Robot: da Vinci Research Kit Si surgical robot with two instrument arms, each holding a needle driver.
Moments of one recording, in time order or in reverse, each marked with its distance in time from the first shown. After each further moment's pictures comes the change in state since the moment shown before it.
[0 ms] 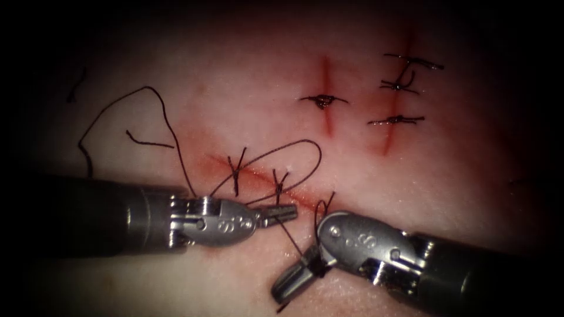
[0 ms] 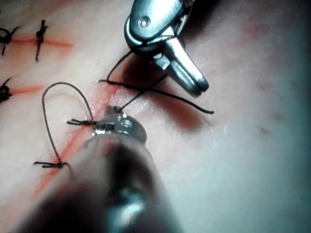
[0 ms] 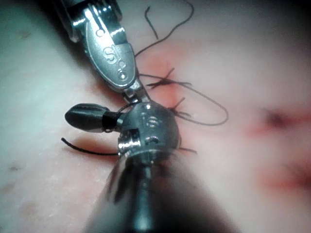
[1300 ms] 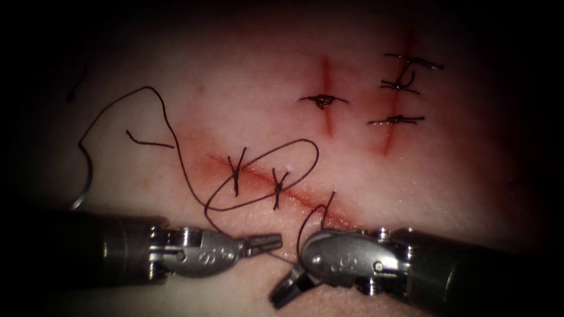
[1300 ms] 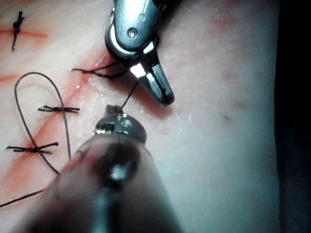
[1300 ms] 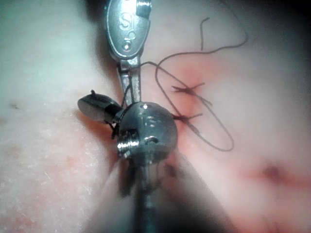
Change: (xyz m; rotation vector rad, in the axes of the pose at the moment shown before) right arm -0.001 0.001 -0.001 -0.006 -0.236 -0.107; left arm 0.000 0.004 -0.004 -0.005 -0.006 -0.009
